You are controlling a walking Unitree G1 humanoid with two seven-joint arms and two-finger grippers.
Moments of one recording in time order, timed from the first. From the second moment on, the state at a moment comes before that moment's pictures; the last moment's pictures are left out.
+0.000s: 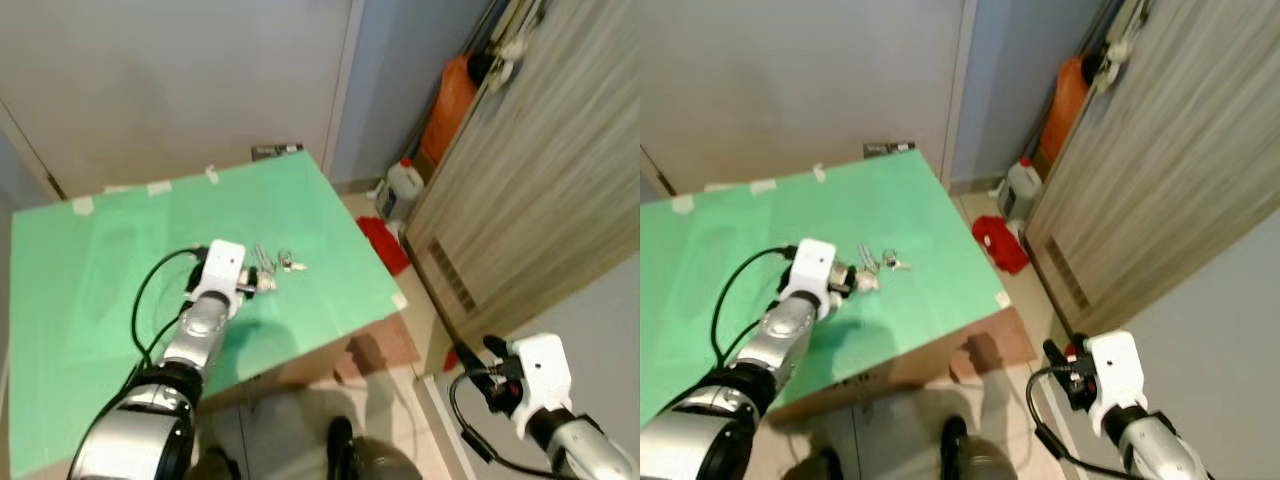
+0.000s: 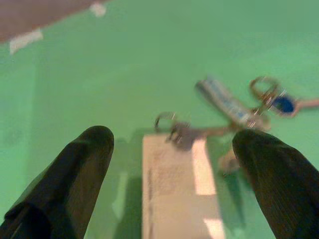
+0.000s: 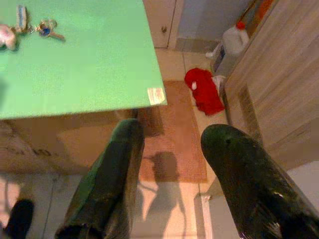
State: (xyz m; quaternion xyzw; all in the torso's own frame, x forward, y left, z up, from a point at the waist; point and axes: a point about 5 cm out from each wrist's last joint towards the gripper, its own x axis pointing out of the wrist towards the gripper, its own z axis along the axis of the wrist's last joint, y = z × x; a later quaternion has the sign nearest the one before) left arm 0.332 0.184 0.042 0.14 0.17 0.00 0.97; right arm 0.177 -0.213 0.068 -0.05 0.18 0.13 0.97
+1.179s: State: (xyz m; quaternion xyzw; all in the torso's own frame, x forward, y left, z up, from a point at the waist) left arm 0.346 0.152 0.061 0.14 0.11 -0.07 0.98; right arm 0.151 -0.207 0.060 -0.03 0.22 0.14 0.96
